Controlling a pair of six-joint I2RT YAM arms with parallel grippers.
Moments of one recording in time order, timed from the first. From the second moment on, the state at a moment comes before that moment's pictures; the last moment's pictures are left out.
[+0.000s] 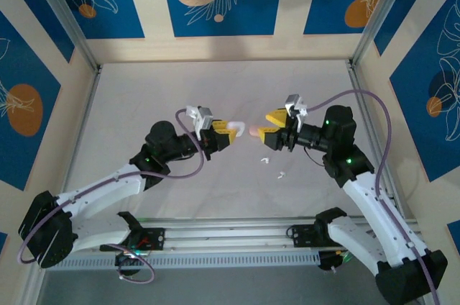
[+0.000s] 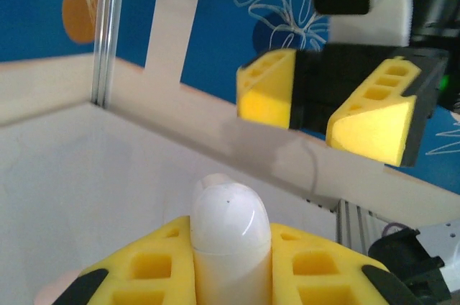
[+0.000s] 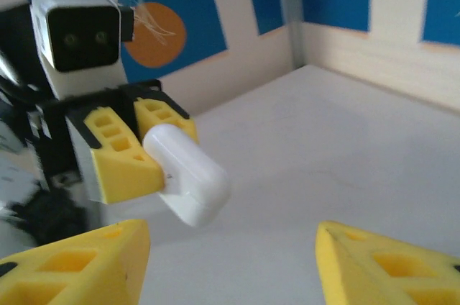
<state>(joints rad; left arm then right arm) -0.77 1.13 0.67 0.54 0.46 -0.29 0.31 0.84 0.79 -0.14 -0.84 0.17</state>
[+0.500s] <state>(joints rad) -0.77 1.17 0.66 0.83 0.53 -0.35 0.34 1.04 0.94 -0.10 -1.16 0.28</state>
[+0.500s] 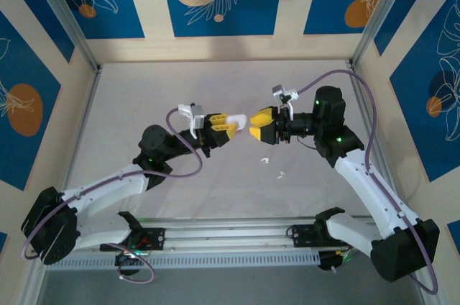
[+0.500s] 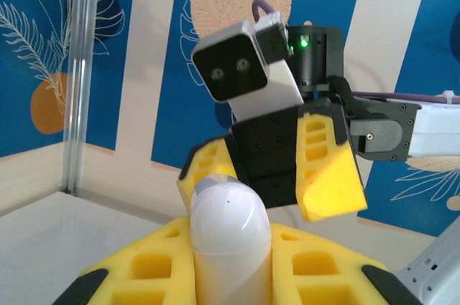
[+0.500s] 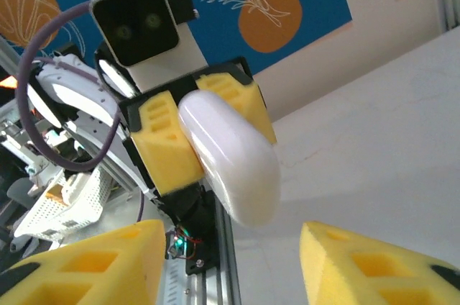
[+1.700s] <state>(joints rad) -0.77 1.21 0.67 0.90 0.61 -0.46 0.37 1.18 1.09 -0.21 -1.30 -0.04</state>
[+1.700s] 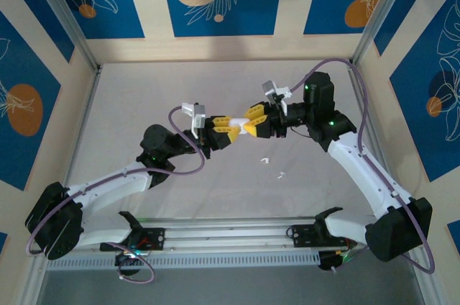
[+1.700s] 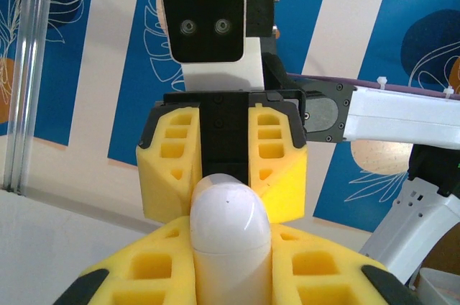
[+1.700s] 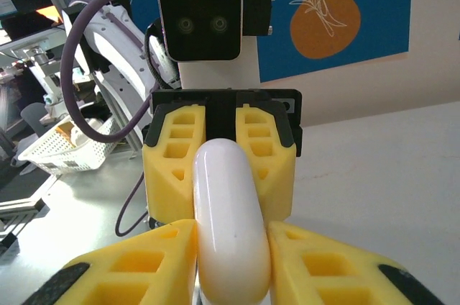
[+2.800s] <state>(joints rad) -0.77 1.20 0.69 0.75 0.62 -0.36 0.39 1.18 1.11 -0.31 -1.24 -0.13</state>
